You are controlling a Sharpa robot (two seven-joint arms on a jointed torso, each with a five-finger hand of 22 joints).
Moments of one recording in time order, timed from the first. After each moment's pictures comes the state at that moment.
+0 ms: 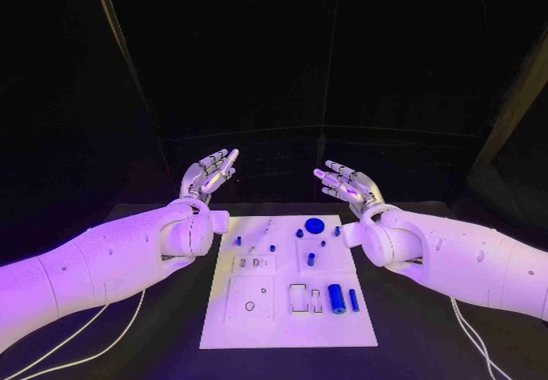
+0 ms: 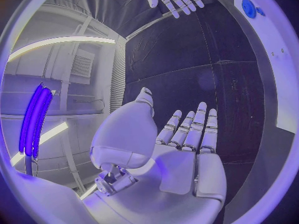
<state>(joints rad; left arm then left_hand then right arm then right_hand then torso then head) 1.15 -0.65 -0.02 1.25 0.04 -0.60 0.50 1.20 0.08 -0.13 0.28 0.10 0.43 0.15 0.04 0.04 0.40 0.21 0.03 0.04 0.60 0.21 0.05 0.06 0.13 0.39 0.29 0.04 0.04 1.13 -0.66 -0.04 1.31 -0.14 -0.48 0.39 1.14 0.13 -0.11 -0.03 0.23 0.29 0.14 0.04 0.03 0.37 0.23 0.05 0.04 0.40 0.22 0.05 0.04 0.09 0.34 0.28 0.10 0.06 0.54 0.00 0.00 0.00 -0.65</state>
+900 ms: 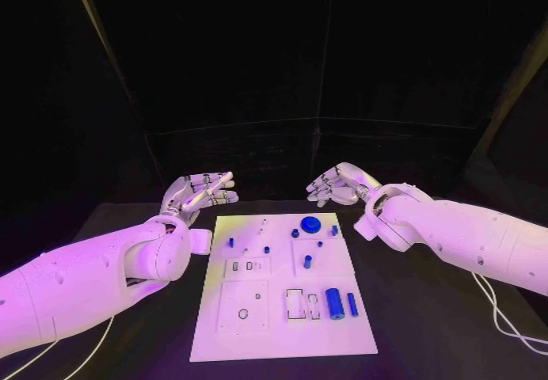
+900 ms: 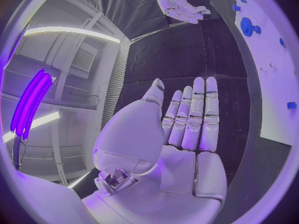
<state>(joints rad) 1.15 -0.79 -0.02 1.43 0.04 -0.47 0.51 1.38 0.06 -0.08 0.14 0.10 0.95 0.21 0.13 0.07 1.04 0.16 0.15 0.07 1.13 0.11 0.21 0.17 0.17 1.02 0.22 0.23 0.11 1.24 -0.69 -0.05 1.24 -0.87 -0.35 0.20 1.35 0.13 0.00 -0.28 0.21 0.97 0.19 0.13 0.07 1.12 0.13 0.15 0.06 1.27 0.06 0.23 0.11 0.16 0.95 0.17 0.48 0.22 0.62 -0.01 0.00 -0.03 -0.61</state>
